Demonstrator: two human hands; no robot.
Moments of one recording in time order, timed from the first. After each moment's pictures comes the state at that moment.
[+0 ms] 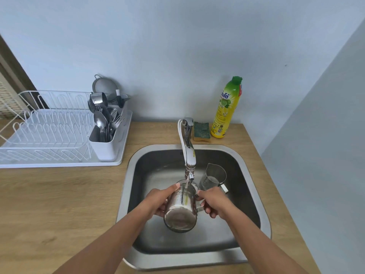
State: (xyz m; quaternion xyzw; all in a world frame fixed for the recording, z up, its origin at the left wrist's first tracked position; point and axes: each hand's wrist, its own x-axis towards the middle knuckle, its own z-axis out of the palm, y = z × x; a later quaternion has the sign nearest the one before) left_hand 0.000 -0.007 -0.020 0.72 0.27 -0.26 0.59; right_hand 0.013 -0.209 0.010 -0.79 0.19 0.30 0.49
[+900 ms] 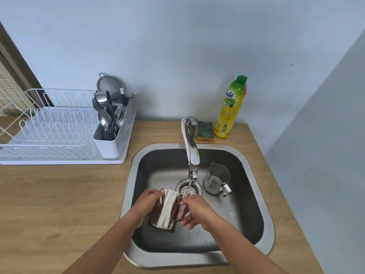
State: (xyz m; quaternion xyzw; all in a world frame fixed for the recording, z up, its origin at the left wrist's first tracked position) left_hand -0.022 0.026 -0.033 0.71 0.28 -0.21 0.61; right_hand -0.014 -0.155 0.007 -0.73 0.16 0.39 0.54
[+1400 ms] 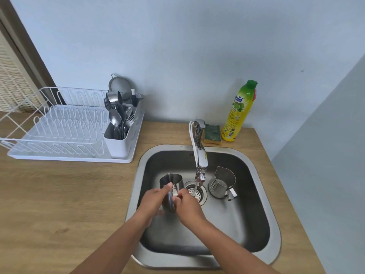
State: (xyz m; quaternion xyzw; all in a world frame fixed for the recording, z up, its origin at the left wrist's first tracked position) left_hand -0.027 0.019 -0.010 0.67 0.28 -0.15 0.67; right_hand -0.020 -0.113 -0.005 -0.89 0.00 0.21 0.39
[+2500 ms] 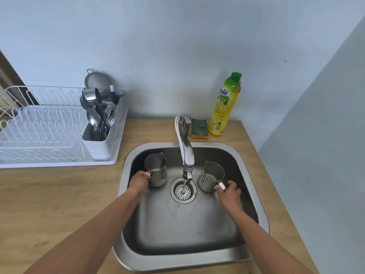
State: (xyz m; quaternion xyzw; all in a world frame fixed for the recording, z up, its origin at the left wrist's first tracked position) left_hand 0.051 0.038 -0.058 0.68 0.33 -0.11 0.64; right_hand 0.029 -0.261 -0.041 -0.88 0.25 0.12 0.38
